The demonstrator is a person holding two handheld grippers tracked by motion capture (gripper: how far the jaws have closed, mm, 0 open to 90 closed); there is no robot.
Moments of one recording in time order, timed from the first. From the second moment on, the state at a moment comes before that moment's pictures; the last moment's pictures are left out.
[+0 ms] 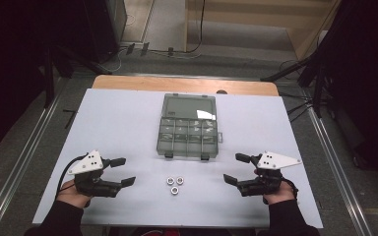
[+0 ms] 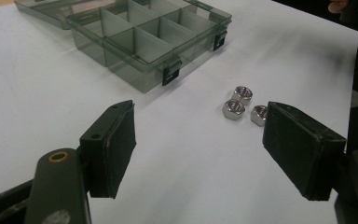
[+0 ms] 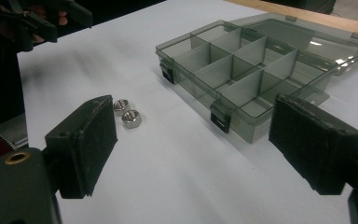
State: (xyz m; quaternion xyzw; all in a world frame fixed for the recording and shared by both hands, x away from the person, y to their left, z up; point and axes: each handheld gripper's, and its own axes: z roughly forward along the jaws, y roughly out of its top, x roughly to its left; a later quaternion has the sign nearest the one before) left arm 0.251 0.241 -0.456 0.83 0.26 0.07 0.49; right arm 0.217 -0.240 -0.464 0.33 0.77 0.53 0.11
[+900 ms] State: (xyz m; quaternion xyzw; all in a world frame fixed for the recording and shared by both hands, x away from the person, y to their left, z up) left arm 0.267 0.244 -0.460 0.82 0.27 0.08 0.49; right arm 0.223 -0.248 -0.471 0.31 0.78 0.53 0.11
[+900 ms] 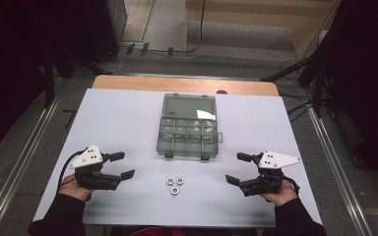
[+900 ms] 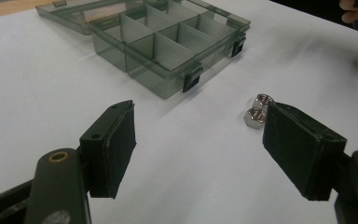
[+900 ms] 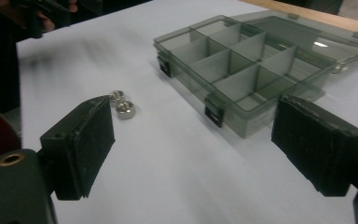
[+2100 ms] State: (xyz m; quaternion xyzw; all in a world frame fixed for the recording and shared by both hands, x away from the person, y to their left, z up) left arm 0.266 0.243 -0.461 0.83 0.27 0.07 0.48; right arm 0.242 -0.239 -0.461 0.27 0.79 0.55 0.09
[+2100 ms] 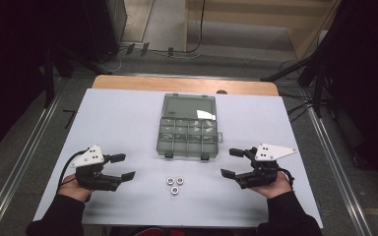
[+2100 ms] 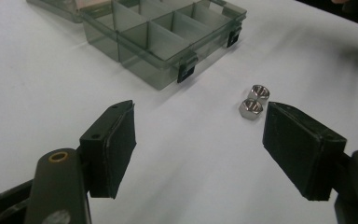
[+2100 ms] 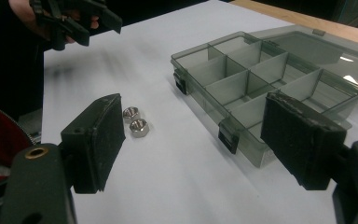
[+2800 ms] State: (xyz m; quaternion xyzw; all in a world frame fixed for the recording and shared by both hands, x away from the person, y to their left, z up) left arm 0.267 0.241 -0.460 0.83 0.27 0.06 0.48; right arm 0.258 -0.212 -0.459 0.25 0.79 0.55 0.07
